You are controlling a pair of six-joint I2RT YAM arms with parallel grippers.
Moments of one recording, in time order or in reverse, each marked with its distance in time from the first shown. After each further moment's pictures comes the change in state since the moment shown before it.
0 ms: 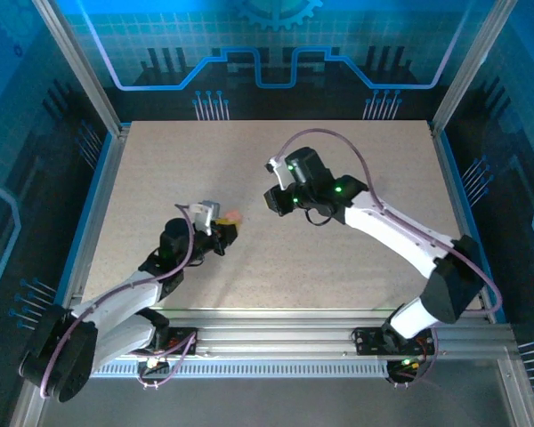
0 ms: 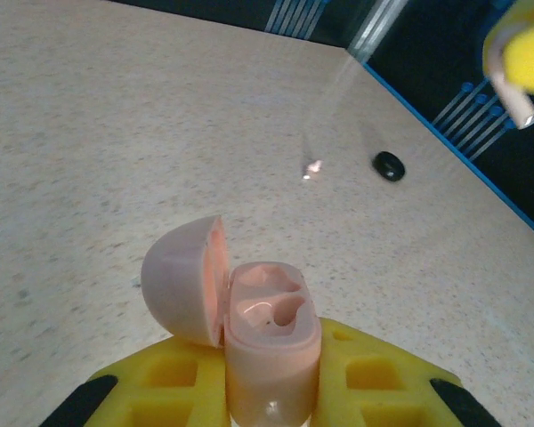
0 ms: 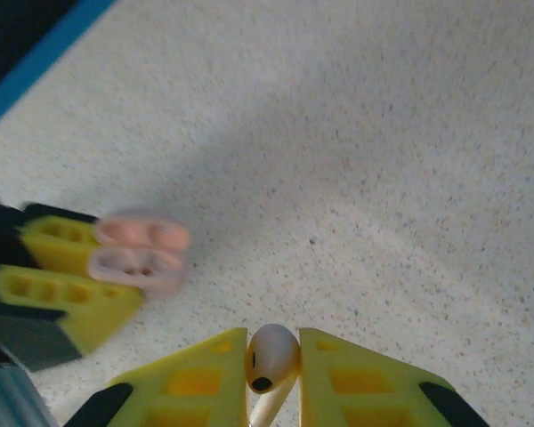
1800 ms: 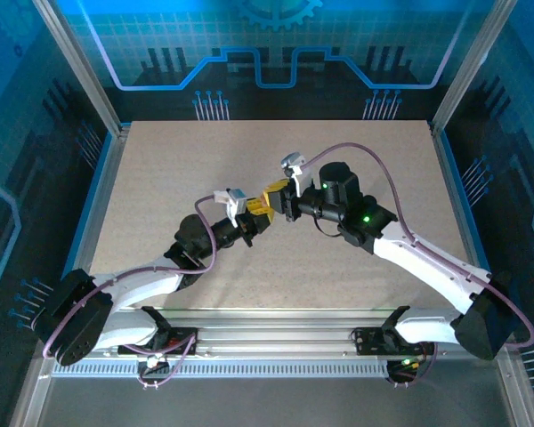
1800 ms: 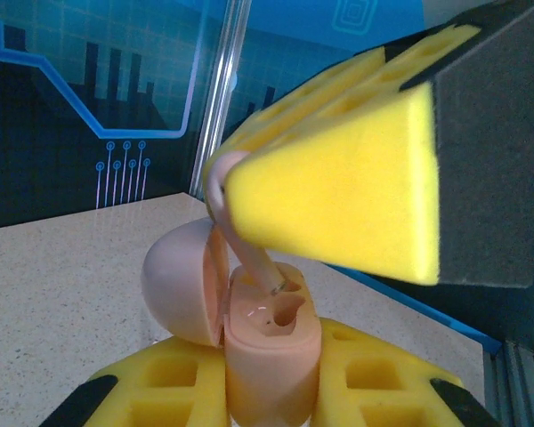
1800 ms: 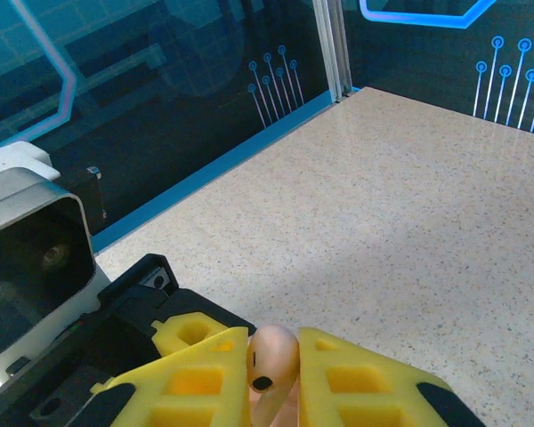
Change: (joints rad) left arm -0.216 0.200 0.140 0.473 0.018 0.069; right arm -0.004 -0.262 -0.305 0.466 -0.160 -0.004
